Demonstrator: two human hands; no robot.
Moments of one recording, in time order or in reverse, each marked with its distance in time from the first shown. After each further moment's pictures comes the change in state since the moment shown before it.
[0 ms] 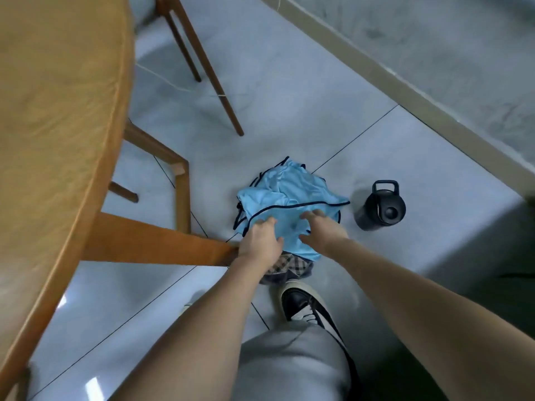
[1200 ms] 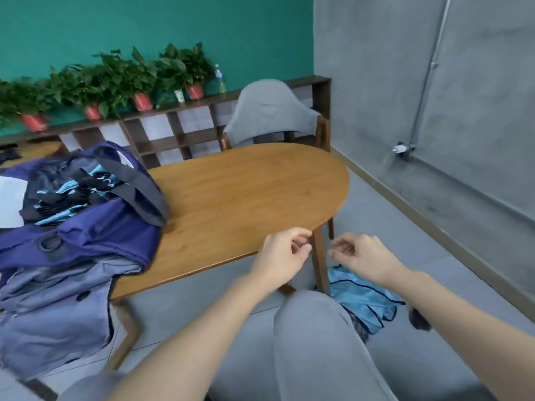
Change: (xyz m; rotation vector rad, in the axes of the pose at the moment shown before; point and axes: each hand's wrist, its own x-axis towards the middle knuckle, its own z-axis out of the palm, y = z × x) left_hand -0.400 -0.068 -0.173 -0.452 0.723 0.295; right_hand -0.375 -0.216 -0.110 0.029 0.371 -0.563
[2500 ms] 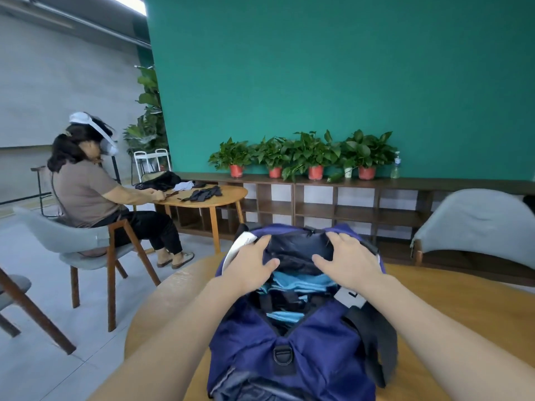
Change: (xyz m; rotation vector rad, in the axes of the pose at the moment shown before) left_hand -0.017 -0.221 -0.490 0.430 0.377 -0.458; right_hand 0.233 -0.510 0.128 -0.312 0.036 -0.605
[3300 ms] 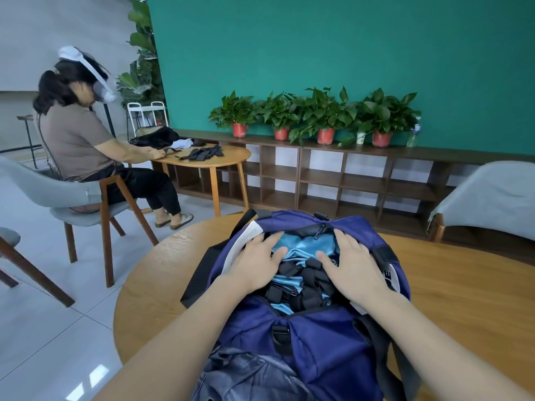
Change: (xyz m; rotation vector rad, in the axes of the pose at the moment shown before) left_hand 0.016 -0.061 0.083 -0.065 -0.077 -0.078; right_hand -0.002 0.000 0.104 0.144 -0.013 0.064
